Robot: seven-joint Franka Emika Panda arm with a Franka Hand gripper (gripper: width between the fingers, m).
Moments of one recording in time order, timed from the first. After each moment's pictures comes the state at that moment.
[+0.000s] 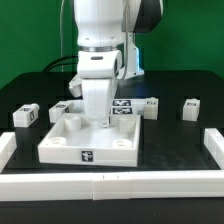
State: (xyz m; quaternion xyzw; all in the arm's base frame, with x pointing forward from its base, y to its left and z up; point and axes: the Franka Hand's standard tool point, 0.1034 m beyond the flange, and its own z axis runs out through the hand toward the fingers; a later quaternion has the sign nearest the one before) arm 0.425 -0.035 0.006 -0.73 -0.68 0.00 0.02
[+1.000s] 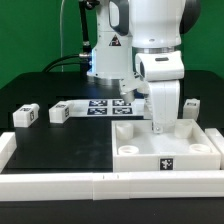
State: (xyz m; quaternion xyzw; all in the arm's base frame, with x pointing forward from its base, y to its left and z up) arm 0.459 0.066 0.006 -0.70 -0.72 -0.02 0.01
